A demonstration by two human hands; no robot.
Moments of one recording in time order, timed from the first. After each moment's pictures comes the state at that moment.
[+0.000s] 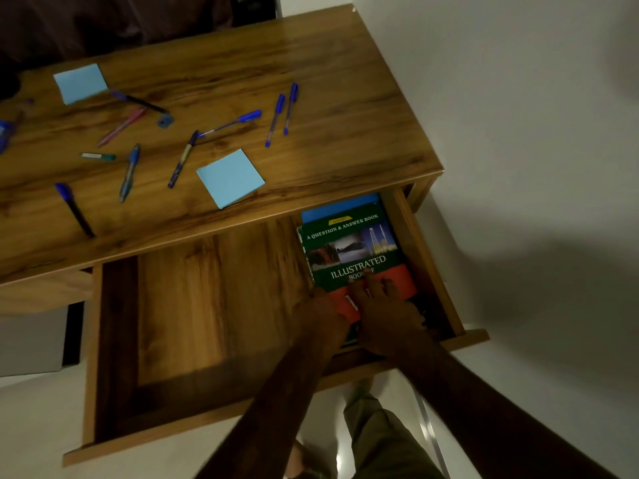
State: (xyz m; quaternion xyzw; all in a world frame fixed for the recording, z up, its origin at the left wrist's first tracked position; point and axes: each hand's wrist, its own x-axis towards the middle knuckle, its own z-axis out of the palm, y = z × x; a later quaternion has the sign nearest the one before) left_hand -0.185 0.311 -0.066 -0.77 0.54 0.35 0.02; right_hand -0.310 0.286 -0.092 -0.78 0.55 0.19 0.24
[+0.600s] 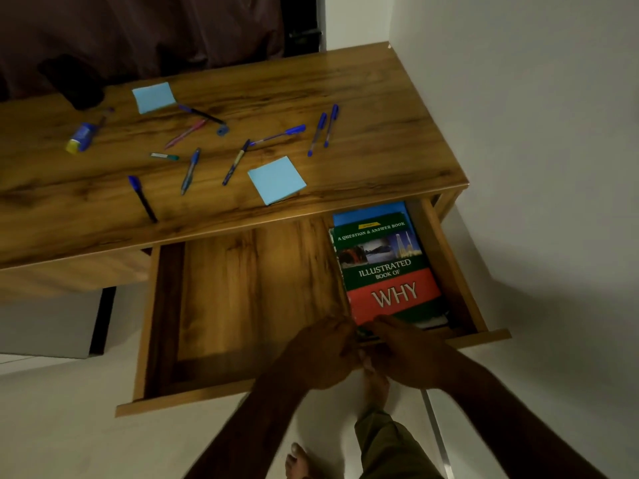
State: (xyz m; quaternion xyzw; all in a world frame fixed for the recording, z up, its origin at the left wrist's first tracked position) left_hand -0.127 0.385 -0.070 -0.60 0.71 0.37 0.00; right_hand -0.321 0.339 -0.062 -0.80 0.44 0.13 0.38
